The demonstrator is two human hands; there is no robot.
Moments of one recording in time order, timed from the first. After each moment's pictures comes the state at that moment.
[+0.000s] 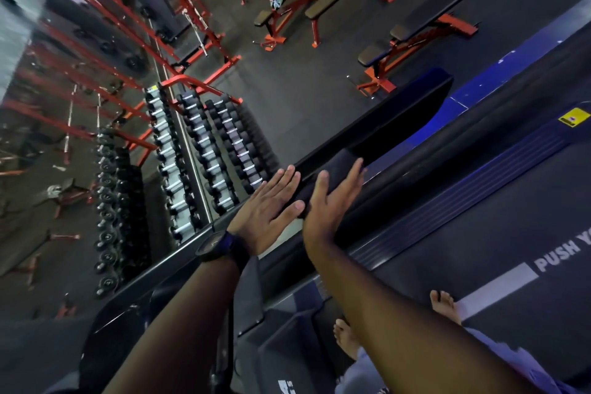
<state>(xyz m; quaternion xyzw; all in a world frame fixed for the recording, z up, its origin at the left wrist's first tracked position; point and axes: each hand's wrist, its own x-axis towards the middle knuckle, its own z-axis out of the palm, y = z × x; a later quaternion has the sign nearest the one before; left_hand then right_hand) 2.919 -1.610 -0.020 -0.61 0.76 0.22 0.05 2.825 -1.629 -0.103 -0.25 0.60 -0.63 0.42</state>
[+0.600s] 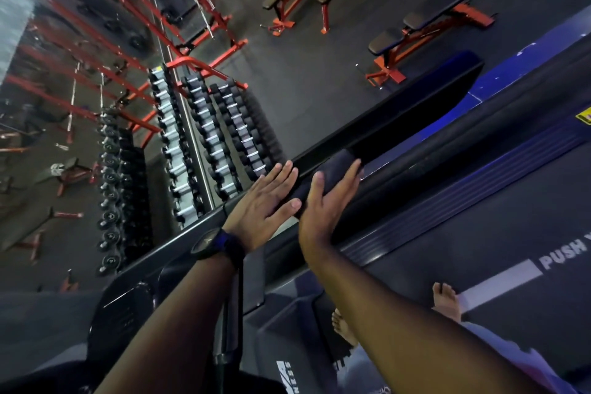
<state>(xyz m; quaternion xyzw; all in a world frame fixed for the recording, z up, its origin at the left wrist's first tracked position) 2.956 -1.590 -0.026 -0.61 0.77 0.21 0.01 2.855 -1.603 -0.103 -0.25 0.59 -0.62 0.44</state>
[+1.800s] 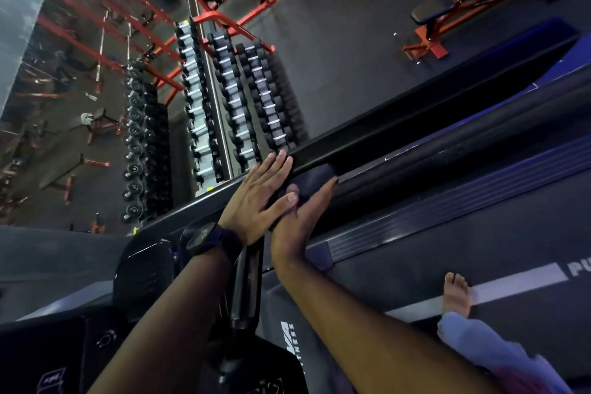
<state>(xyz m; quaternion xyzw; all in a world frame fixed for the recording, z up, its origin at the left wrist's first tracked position) 3.000 -1.546 -0.027 -0.67 0.72 0.20 -0.03 2.932 -1.533 -0.096 -0.25 0.58 -0.54 0.56</state>
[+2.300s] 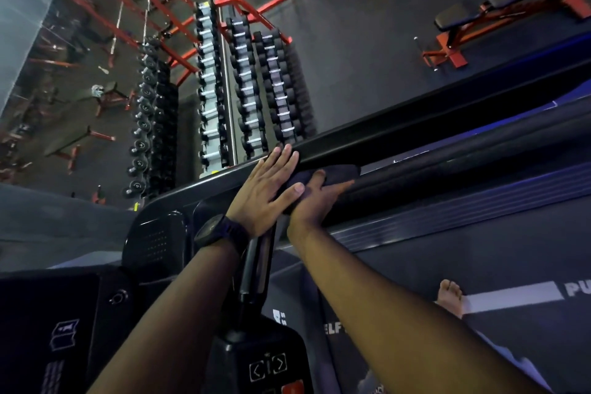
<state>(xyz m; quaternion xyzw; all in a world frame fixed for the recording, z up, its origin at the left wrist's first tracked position) 3.007 -1.521 -0.031 -0.70 0.68 0.19 -0.04 2.938 -1.556 -0.113 -0.16 0.64 -0.43 0.62</state>
